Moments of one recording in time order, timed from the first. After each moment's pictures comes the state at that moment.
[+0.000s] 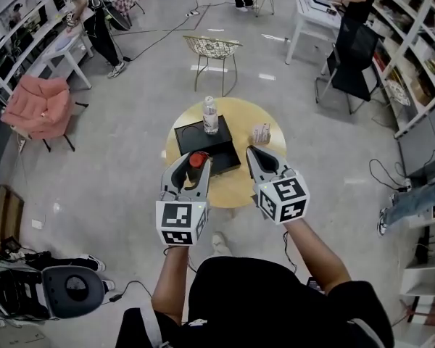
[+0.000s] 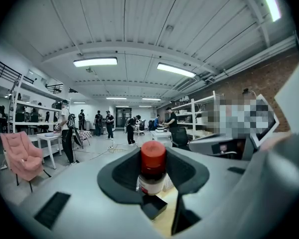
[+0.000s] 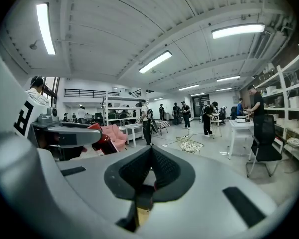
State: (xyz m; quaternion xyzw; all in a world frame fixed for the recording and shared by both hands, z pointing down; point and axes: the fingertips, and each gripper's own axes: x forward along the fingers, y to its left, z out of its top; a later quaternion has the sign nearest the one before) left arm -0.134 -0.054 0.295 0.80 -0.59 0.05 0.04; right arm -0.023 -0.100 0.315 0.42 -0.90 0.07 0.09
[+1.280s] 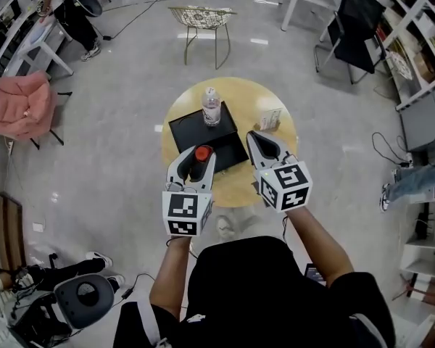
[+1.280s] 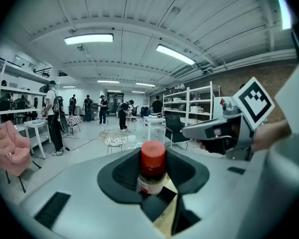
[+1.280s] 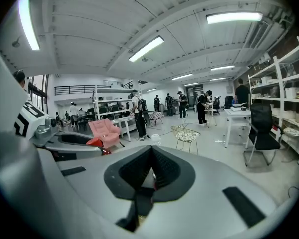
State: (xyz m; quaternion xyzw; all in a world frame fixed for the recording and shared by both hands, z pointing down) left arm -0.158 -0.164 0.395 0.83 -0.54 0.11 0.11; right arm -0.058 -0.209 0.386 0.44 -0.88 0.11 0.12
